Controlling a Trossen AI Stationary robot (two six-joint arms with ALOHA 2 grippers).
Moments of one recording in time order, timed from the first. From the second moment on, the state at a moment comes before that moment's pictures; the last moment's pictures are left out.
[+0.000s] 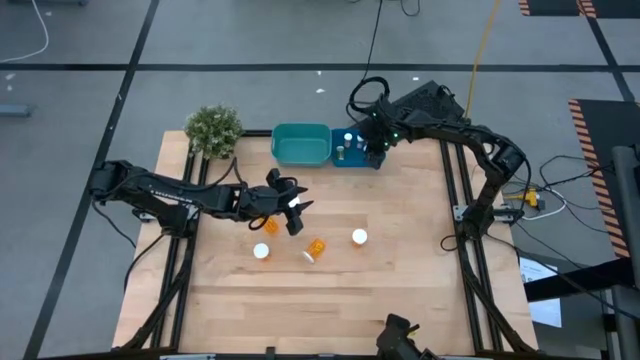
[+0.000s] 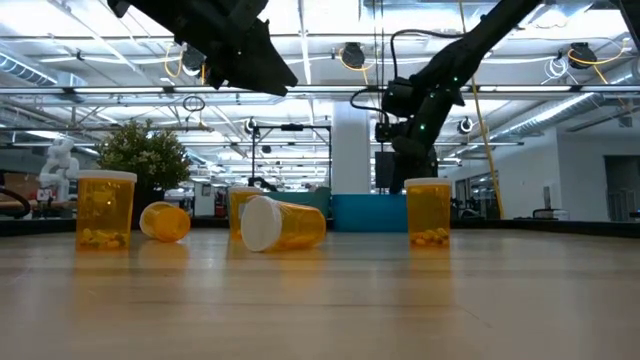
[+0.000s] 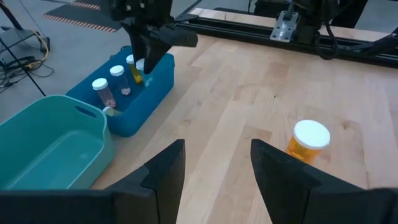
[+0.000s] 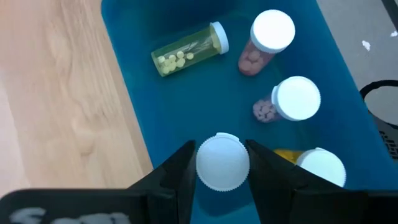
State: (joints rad) left arm -0.08 1.36 0.86 0.00 -0.44 -0.20; right arm -0.75 1.76 1.17 -0.50 -0.19 -0.36
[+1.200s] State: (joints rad) left arm -0.08 1.36 0.86 0.02 -0.44 -0.21; right arm -0.77 1.76 1.13 -0.41 -0.18 -0.32
